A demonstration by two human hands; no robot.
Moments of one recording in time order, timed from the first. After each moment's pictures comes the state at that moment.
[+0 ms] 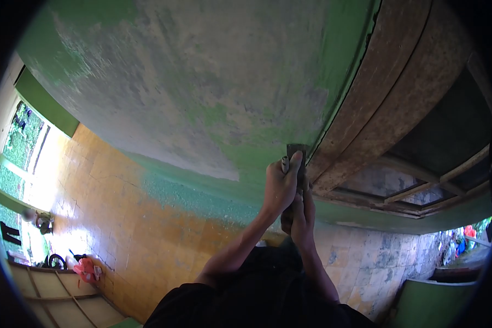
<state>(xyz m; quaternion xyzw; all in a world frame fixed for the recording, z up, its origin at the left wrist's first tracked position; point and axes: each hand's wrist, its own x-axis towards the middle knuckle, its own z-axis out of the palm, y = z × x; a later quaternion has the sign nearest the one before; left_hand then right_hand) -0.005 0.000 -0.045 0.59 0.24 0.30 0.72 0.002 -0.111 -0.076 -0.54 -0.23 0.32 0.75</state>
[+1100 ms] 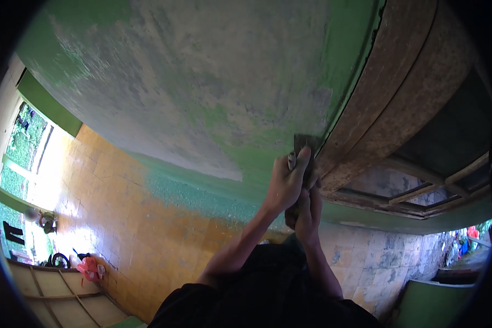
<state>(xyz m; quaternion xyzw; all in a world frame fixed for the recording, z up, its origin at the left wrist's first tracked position) 0.000 0.003 -0.029 0.56 0.17 0.28 0.76 0.017 -0.100 -0.074 -0.51 -0.27 0.29 0.76</state>
